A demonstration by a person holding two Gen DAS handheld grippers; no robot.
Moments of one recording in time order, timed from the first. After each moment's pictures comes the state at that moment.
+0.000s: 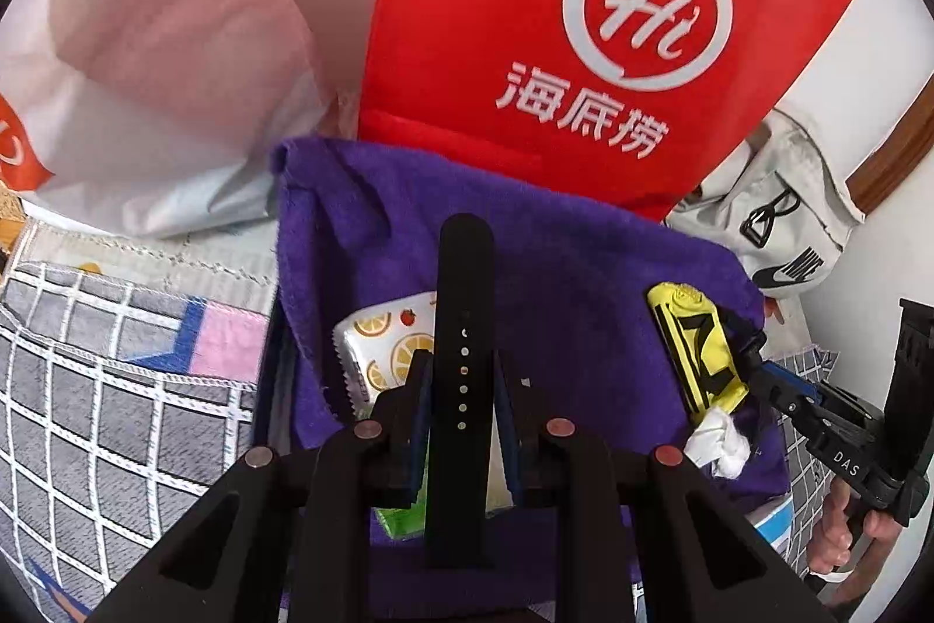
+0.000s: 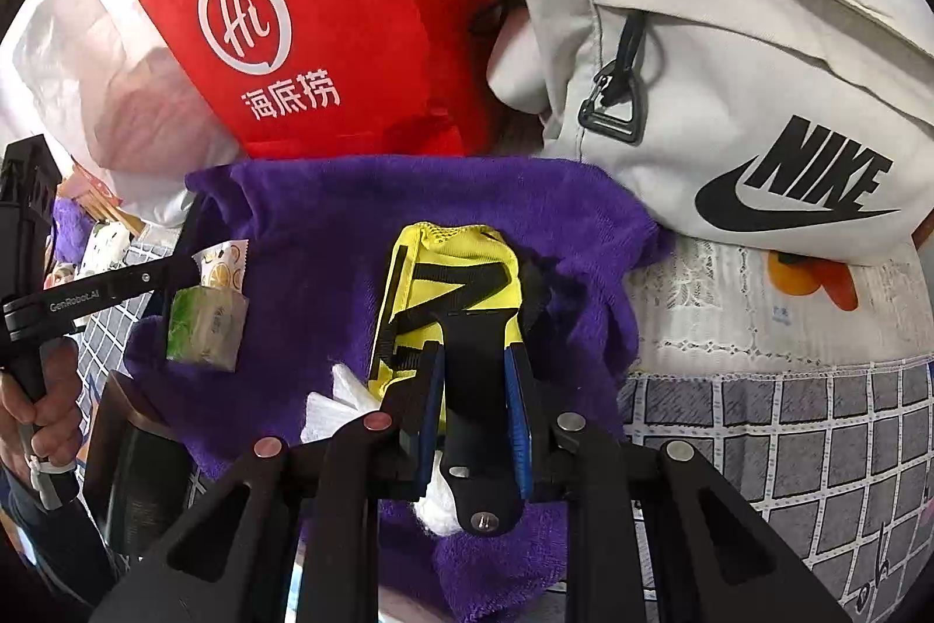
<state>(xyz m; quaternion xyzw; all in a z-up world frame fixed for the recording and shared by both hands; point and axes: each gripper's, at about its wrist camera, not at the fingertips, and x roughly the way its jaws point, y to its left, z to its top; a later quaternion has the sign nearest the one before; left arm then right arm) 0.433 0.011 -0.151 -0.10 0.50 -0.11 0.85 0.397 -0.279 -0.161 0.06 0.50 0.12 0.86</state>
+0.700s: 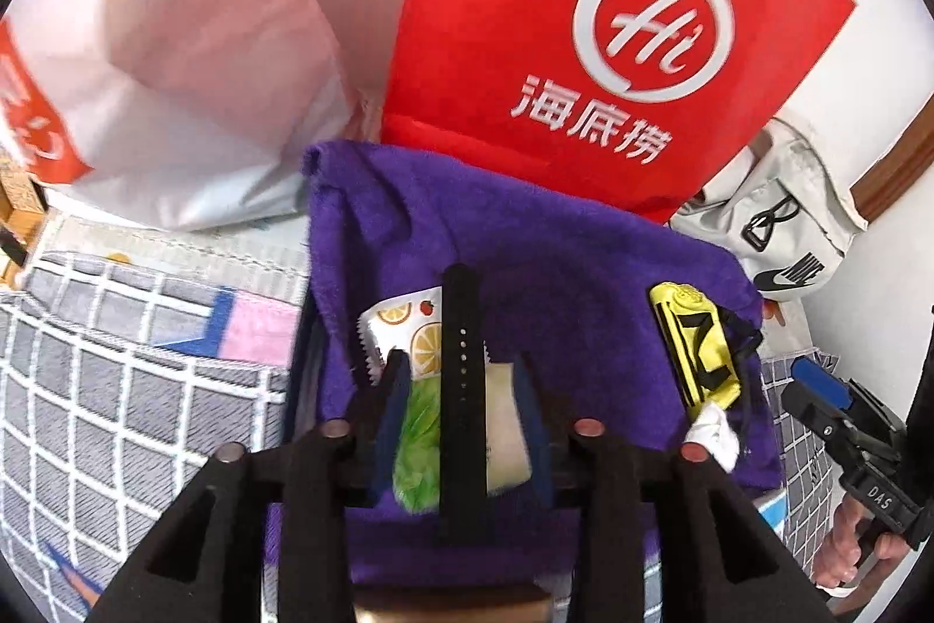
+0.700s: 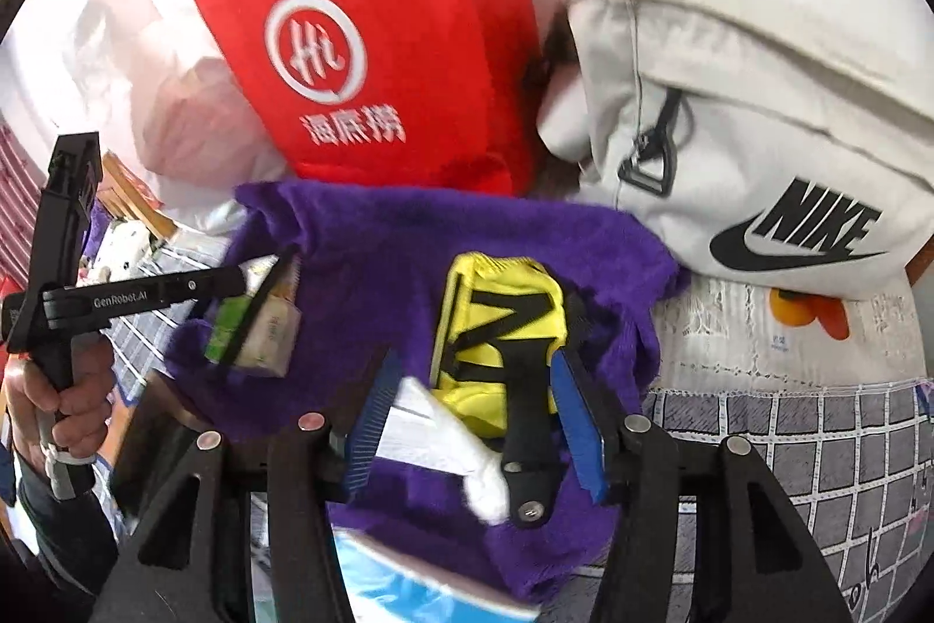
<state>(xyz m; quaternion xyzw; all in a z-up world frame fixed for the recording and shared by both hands) 0.422 0.020 -0.131 -0.10 0.51 -0.09 0.85 0.379 -0.260 -0.123 0.05 0.46 0.14 0.87</state>
